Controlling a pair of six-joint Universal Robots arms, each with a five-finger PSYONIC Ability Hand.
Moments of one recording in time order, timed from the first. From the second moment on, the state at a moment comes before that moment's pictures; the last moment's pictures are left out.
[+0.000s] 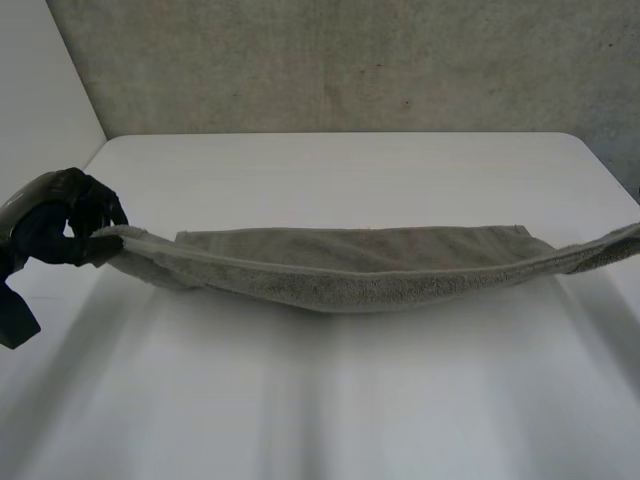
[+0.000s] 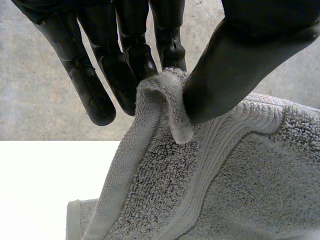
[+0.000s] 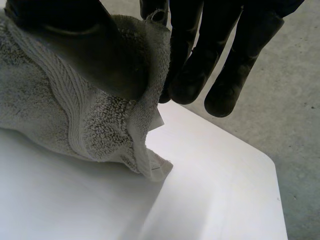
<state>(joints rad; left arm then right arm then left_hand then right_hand) 4.99 -1.39 -1.97 3.18 -0.75 2.86 1.02 -1.68 1.66 0.49 0.61 2.58 1.30 1.34 1.33 1.36 1.12 1.34 1.34 1.36 1.35 1.17</state>
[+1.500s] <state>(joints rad) 4.70 -2.51 -1.01 3.31 -1.01 2.88 1.64 -0.75 1.02 -0.03 1.29 2.69 0.64 0.63 0.65 0.64 0.47 1.05 1.05 1.07 1.08 0.89</state>
